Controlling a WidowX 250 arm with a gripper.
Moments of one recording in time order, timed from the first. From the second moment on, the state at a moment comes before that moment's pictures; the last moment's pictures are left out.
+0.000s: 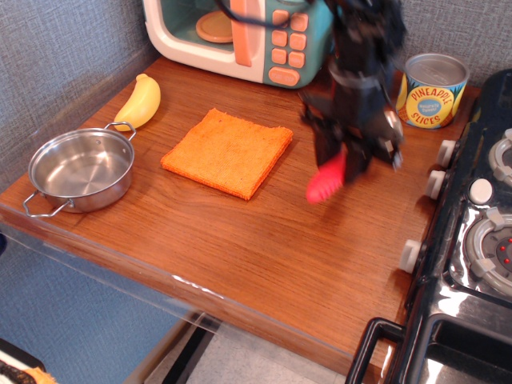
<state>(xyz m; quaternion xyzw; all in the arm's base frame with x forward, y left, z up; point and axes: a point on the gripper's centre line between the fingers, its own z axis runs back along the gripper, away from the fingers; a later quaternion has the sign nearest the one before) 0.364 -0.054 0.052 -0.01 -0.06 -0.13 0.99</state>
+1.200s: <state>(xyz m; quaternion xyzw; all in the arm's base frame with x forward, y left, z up) 0.345 0.074 0.026 0.01 -0.01 -0.02 1.00</state>
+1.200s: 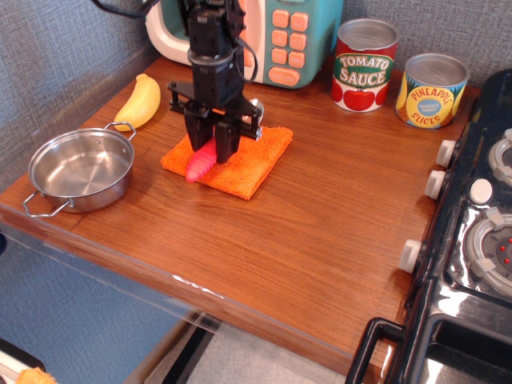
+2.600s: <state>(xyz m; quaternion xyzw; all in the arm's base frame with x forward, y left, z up) 0.334 0.073 0.038 0.01 -0.01 -0.03 1.00</state>
